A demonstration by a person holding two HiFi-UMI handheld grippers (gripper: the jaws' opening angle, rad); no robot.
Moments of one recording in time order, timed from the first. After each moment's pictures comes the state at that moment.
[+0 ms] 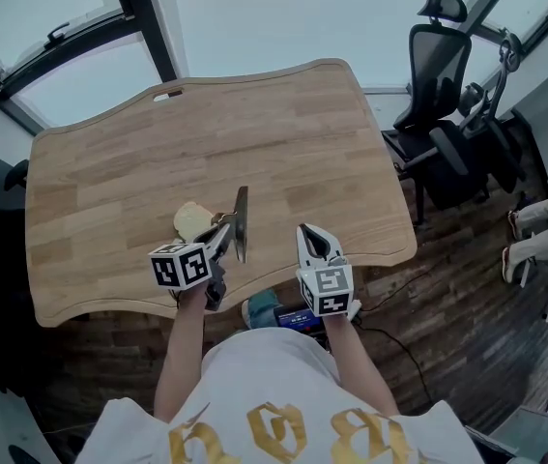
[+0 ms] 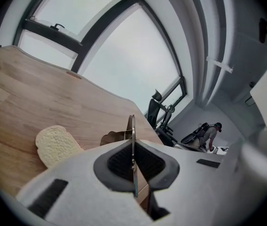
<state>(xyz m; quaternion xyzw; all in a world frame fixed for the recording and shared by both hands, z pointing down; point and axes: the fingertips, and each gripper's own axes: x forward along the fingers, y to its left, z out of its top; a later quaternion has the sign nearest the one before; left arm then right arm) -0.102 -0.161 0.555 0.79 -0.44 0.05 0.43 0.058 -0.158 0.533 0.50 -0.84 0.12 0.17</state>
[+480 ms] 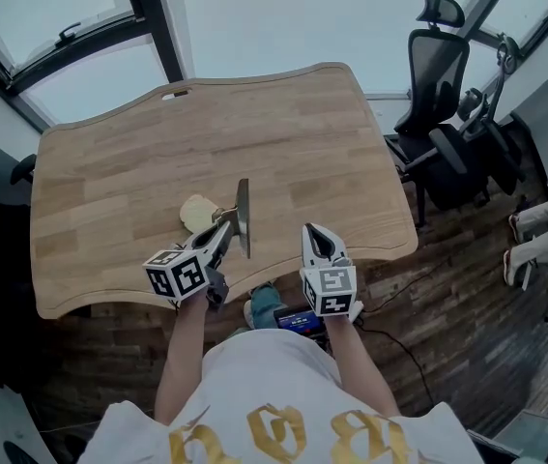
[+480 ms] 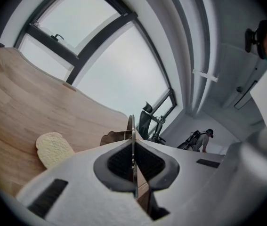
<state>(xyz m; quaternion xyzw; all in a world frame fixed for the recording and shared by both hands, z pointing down) -0.107 -0.132 0.507 0.81 -0.44 -0.03 0.38 0.063 -0.132 0.520 0.52 -0.83 0.12 0.16</state>
